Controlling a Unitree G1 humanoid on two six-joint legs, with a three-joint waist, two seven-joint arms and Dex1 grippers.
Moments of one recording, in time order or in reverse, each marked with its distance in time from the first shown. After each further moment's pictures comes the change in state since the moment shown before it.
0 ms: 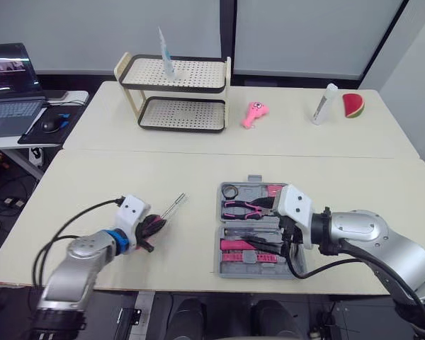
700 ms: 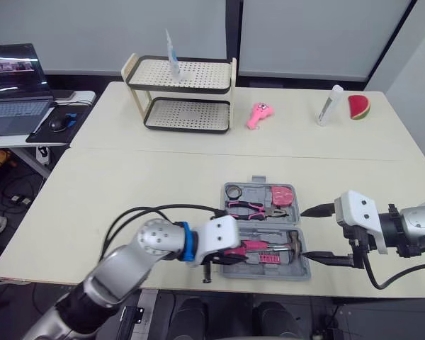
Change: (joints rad) left arm -0.367 -0.158 -0.681 -0.305 0.106 0.248 -0.094; right arm 0.243 -0.370 -0.321 0.097 0.050 -0.181 0.416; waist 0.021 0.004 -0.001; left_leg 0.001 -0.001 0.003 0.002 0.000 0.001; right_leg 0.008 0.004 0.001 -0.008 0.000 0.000
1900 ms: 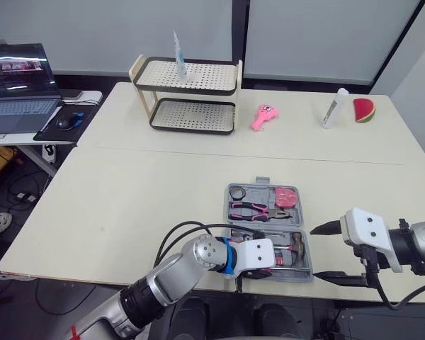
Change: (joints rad) left arm -0.002 -0.150 -0.206 0.270 0.181 -0.182 0.035; right arm 0.139 -0.047 -0.084 -0.086 0.000 0.040 0.014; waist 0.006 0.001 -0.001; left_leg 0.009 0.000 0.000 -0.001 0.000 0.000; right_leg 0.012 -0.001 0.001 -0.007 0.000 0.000
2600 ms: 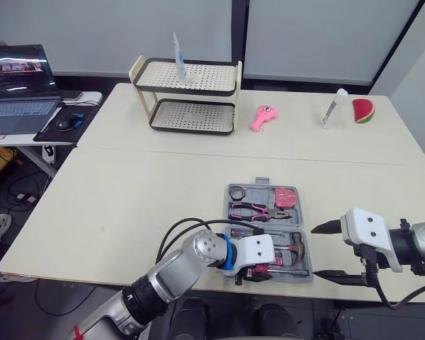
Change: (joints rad) left arm -0.024 -0.024 0.080 -0.049 -0.018 0.095 -0.065; right arm 0.001 0.001 -0.001 -0.001 -0.006 0.001 -0.021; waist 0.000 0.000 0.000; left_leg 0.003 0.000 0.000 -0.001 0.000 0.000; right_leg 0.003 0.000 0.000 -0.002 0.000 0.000
